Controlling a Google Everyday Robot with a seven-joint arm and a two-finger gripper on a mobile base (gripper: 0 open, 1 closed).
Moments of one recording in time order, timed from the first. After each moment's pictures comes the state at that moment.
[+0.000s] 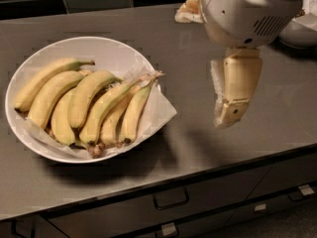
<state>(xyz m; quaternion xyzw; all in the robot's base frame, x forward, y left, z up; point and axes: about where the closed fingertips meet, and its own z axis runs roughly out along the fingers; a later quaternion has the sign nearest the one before) 0.408 -0.069 1.027 -0.77 0.60 -0.03 0.20</state>
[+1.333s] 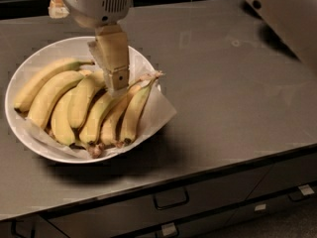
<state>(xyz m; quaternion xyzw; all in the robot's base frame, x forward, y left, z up) 0.461 0.114 1.020 -0.89 0.41 0.02 0.21</state>
